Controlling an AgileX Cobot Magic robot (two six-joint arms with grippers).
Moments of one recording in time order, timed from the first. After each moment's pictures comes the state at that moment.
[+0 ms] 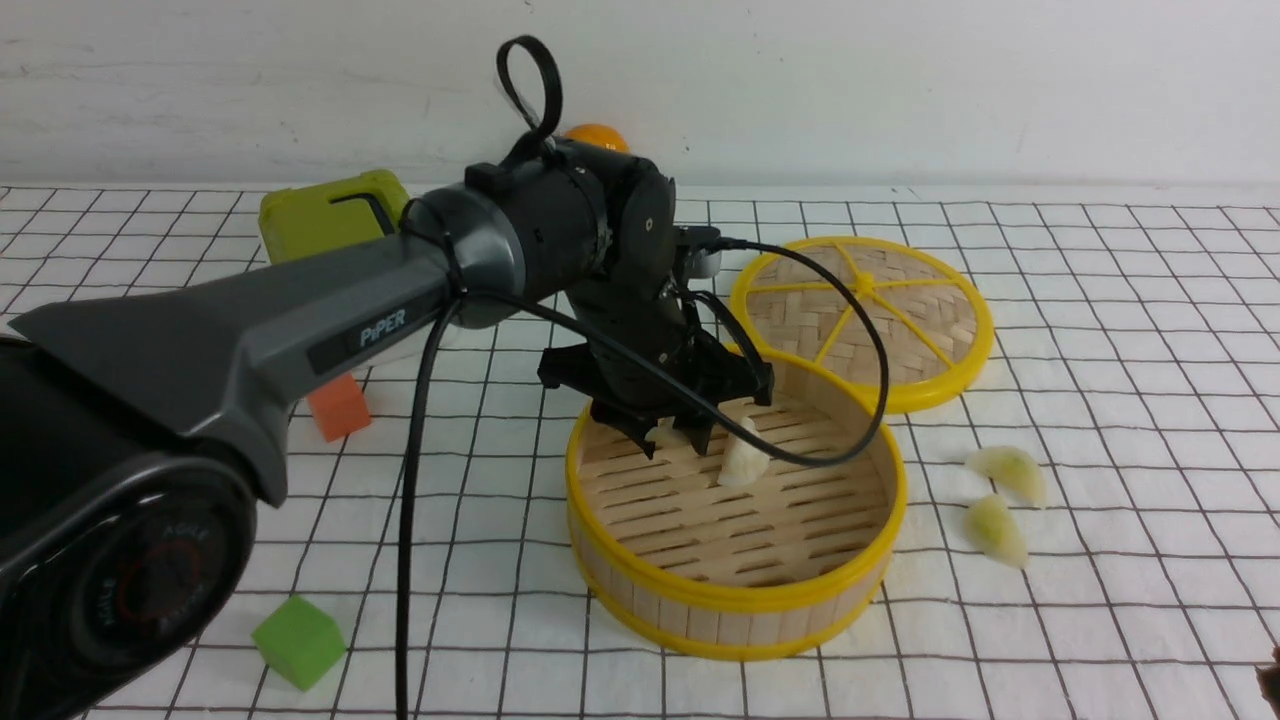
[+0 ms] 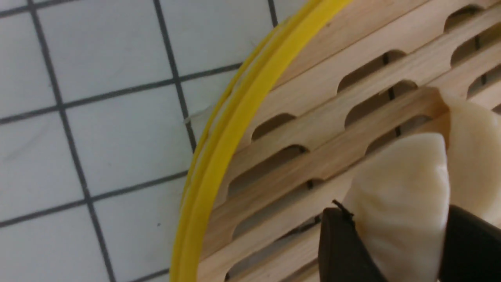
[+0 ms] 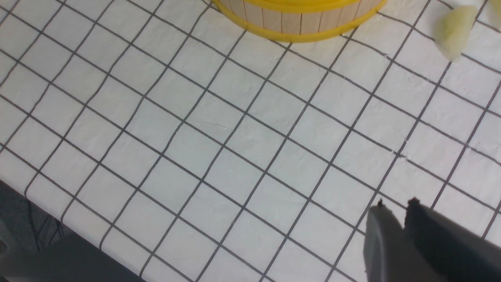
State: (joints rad) right arm 0.26 0.76 -0.84 0.30 1.11 -0.27; left arm -0.57 2.20 -1.90 -0.06 0.90 -0.32
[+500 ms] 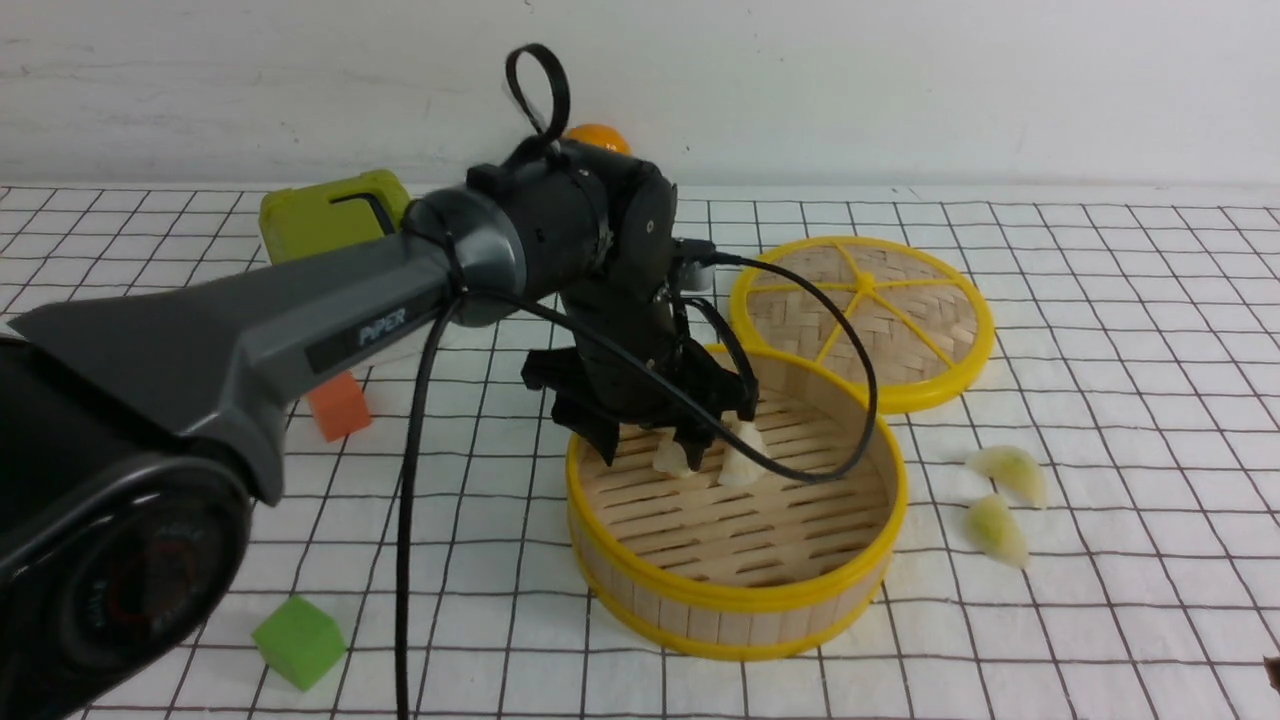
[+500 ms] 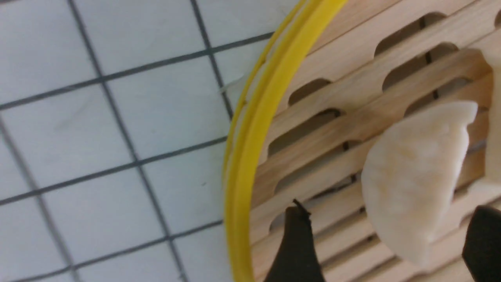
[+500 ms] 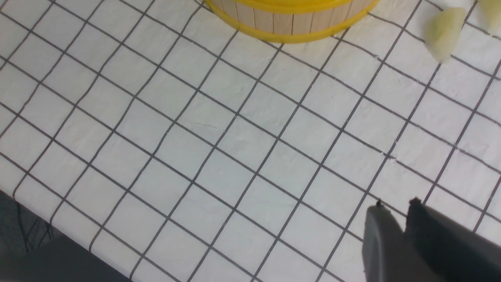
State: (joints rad) right arm 0.26 0.76 -0.86 0.28 1.11 -0.27; left arm -0.57 2.16 -1.90 0.01 1.04 -0.29
